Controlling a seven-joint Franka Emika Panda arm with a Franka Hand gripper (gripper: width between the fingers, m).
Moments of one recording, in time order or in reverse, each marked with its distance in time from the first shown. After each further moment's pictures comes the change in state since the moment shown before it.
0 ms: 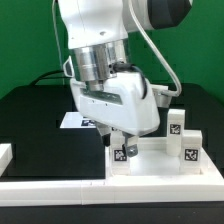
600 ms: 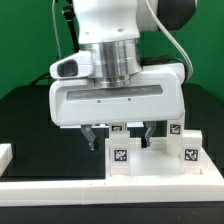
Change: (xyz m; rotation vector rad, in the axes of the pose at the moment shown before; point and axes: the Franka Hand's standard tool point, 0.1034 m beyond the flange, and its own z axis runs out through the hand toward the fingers) arm -0.005 -0.006 -0.002 -0.087 0.025 -0.820
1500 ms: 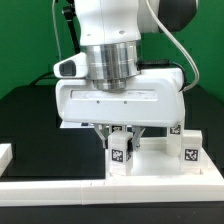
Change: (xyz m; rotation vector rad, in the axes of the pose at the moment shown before) arm 0.000 0.002 0.001 -0.001 0.000 0.601
